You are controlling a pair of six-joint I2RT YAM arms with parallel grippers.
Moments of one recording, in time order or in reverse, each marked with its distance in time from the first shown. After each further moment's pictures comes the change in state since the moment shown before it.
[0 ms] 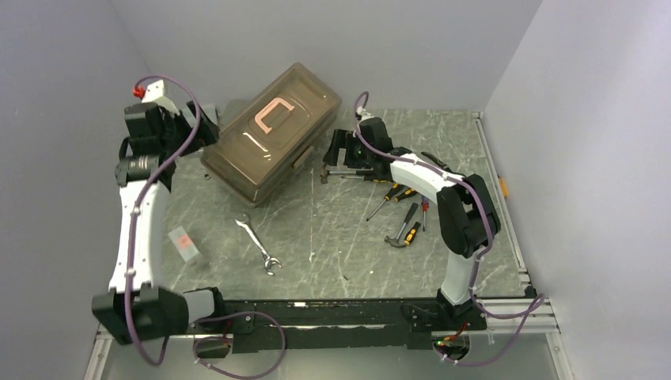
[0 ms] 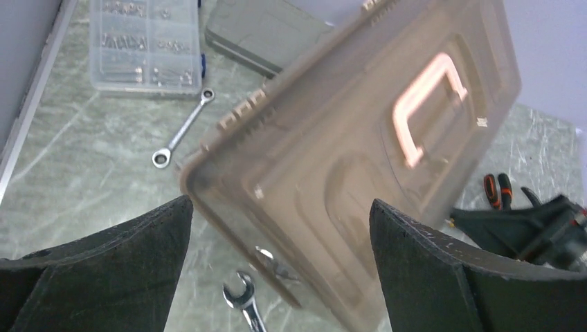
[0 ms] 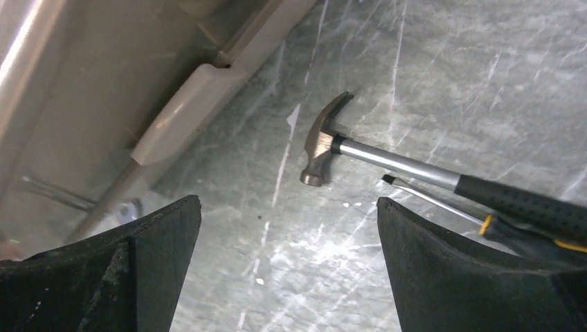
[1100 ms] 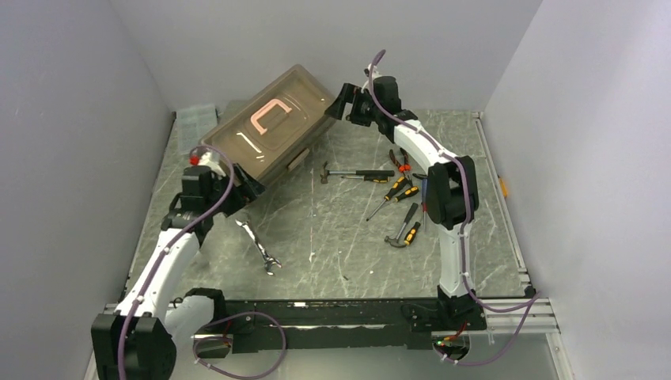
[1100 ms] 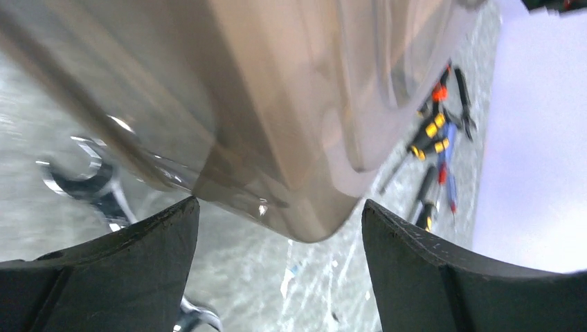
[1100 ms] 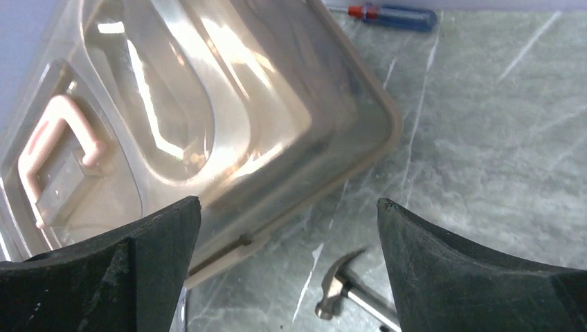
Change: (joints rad) left arm -0.169 -0.202 -0.618 0.257 0.135 -0.350; right arm -0.150 0.314 0.538 0.004 -0.238 0.079
